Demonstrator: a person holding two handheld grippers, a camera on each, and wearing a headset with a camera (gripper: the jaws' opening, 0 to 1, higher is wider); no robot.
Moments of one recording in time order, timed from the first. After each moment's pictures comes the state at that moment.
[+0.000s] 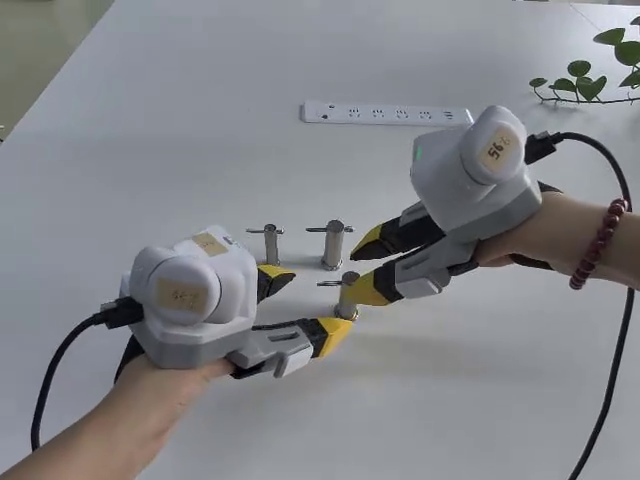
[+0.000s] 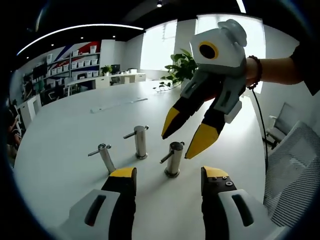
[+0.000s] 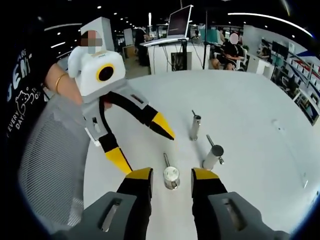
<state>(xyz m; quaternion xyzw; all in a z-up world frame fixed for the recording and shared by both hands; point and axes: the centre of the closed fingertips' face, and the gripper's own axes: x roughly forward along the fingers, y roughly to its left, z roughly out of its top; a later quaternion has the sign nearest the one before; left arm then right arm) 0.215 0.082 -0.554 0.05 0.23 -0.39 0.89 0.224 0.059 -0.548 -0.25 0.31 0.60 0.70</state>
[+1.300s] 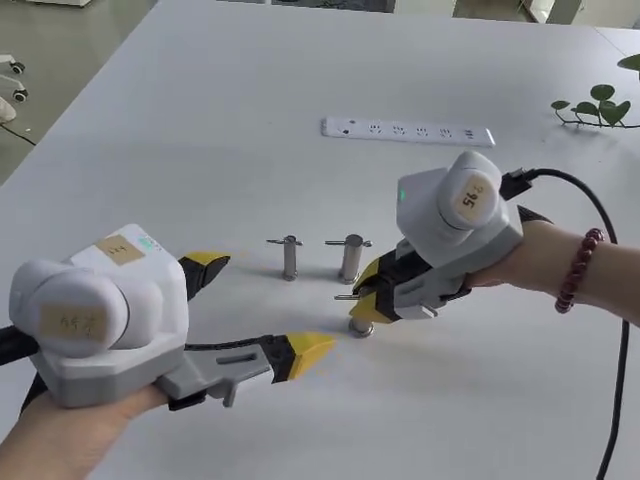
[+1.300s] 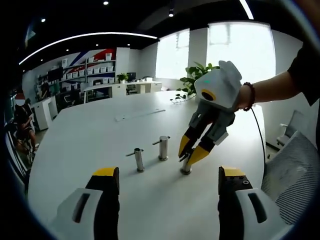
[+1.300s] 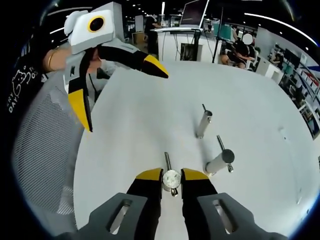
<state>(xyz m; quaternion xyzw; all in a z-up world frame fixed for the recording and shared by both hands) 0.201 0.135 -0.512 0.04 0.20 -0.33 0.92 0.225 0.070 -0.569 -0.31 0.31 0.61 0.66</state>
